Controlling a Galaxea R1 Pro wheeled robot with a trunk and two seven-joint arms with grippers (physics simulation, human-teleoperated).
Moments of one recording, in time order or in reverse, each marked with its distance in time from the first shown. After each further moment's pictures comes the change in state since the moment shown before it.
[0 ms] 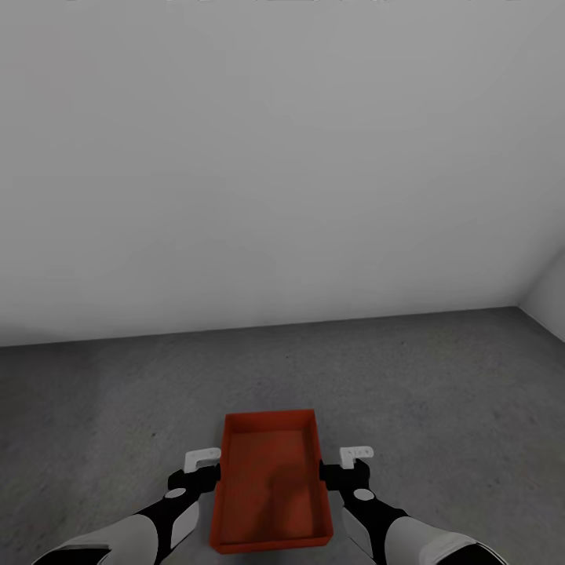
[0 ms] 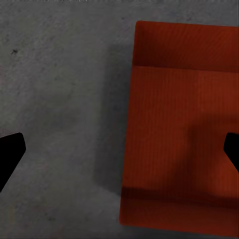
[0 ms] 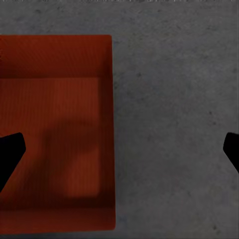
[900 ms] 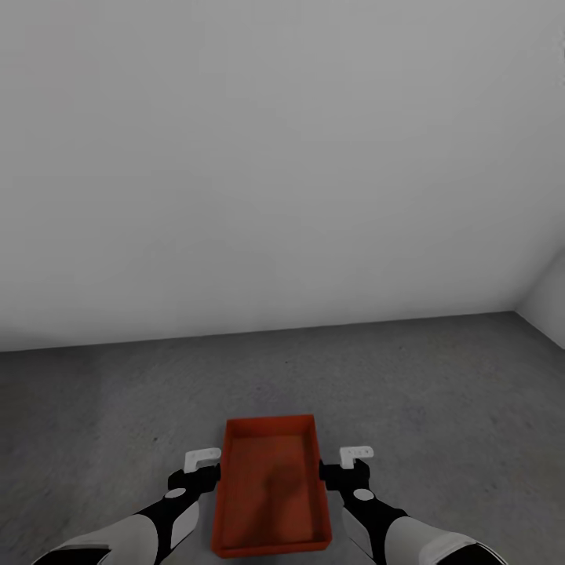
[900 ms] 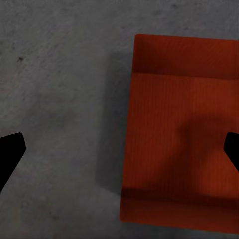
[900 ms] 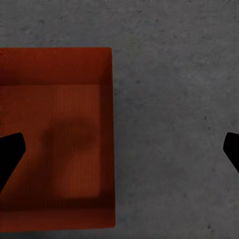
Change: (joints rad) left arm 0.000 0.000 0.000 0.000 0.000 0.000 0.001; right arm 0.000 0.000 0.000 0.000 0.000 -0.001 0.000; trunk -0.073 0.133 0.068
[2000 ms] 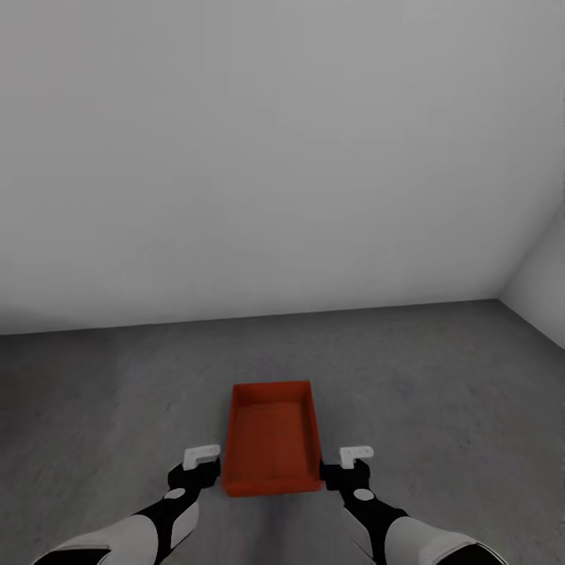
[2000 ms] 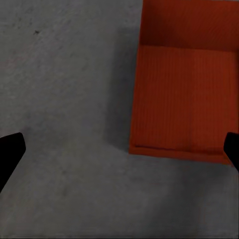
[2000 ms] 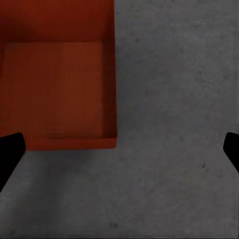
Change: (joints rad) left arm 0.000 0.000 0.000 0.002 0.003 -0.064 0.001; right arm 0.000 0.000 0.000 0.000 0.000 0.001 0.000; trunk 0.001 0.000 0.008
